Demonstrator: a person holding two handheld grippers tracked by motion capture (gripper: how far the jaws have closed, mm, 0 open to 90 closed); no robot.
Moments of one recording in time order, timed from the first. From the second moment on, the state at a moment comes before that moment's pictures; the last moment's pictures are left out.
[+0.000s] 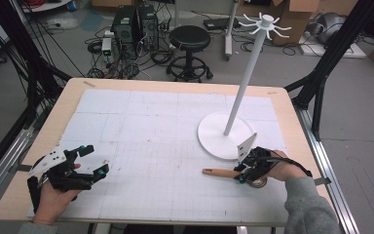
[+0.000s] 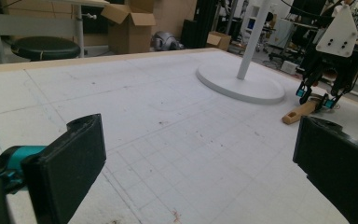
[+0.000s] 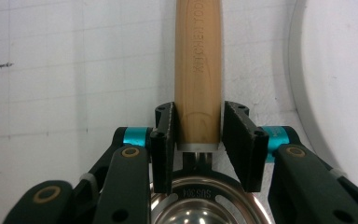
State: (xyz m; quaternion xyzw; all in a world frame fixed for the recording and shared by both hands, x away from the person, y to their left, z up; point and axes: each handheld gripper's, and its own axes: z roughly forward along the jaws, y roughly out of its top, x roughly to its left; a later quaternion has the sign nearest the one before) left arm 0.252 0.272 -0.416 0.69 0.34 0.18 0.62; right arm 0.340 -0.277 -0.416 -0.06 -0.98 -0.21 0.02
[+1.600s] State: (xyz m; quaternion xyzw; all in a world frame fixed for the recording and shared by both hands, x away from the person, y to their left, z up) left arm 0.252 0.273 -0.416 0.68 0.34 0.18 0.62; right arm 0.328 -0.285 -0.402 -0.06 -0.97 -0.23 -0.02
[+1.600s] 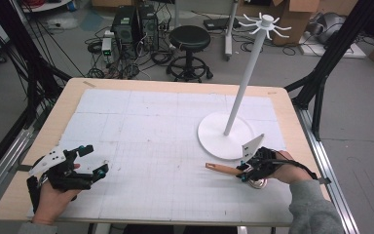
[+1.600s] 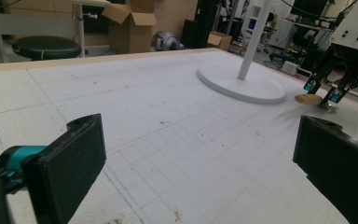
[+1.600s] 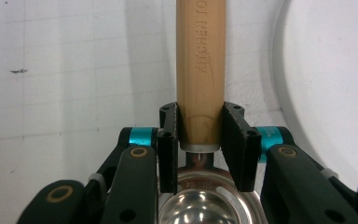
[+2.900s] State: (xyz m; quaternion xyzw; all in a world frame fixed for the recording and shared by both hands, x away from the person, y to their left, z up) left arm 0.254 0.270 -0.415 0.69 0.33 0.18 0.62; right arm 0.317 -0.307 -0.375 -0.12 -0.93 -0.36 -0.03
